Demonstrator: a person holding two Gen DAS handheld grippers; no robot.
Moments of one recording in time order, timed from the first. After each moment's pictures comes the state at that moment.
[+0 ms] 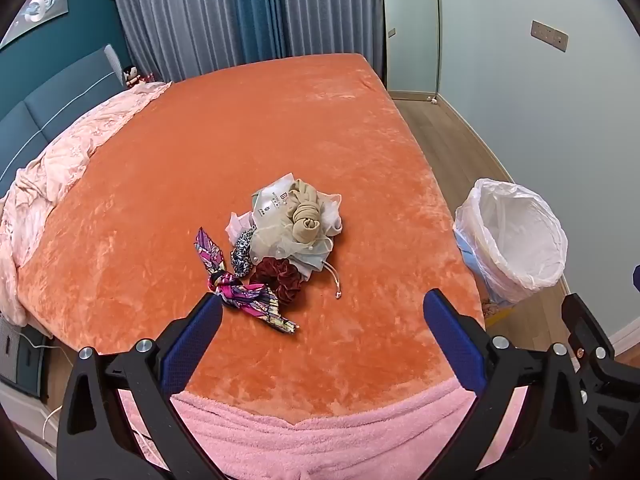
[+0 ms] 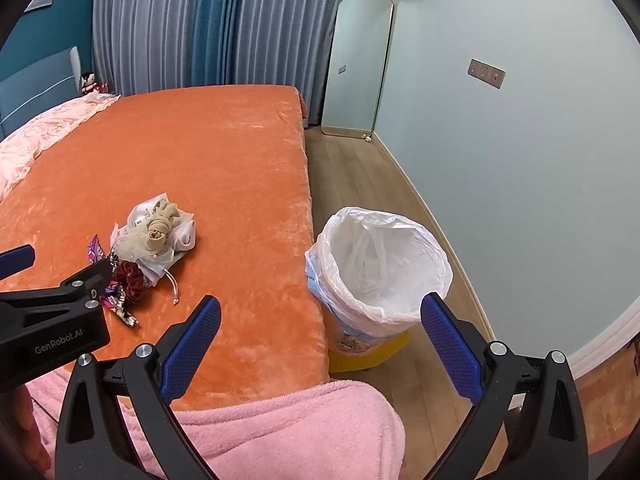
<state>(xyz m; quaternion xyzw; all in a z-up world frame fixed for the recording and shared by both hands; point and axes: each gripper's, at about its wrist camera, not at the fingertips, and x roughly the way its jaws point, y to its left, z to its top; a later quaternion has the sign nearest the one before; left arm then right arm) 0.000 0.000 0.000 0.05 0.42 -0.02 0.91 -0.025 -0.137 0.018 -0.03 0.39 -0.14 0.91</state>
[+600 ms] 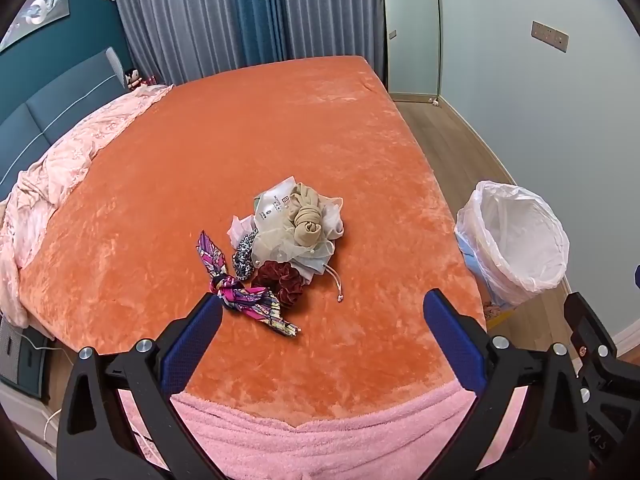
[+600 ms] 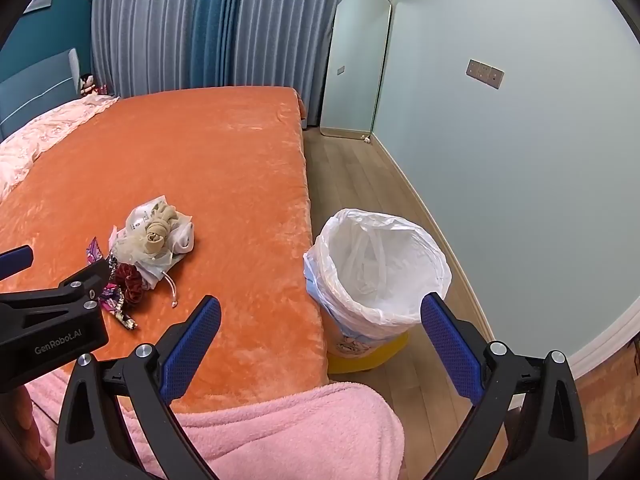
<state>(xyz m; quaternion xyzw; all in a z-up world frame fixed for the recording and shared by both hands) 0.002 0.005 0.002 0.04 0.42 -0.02 0.91 -0.026 -0.139 0.018 -0.03 0.39 -0.14 0.91</state>
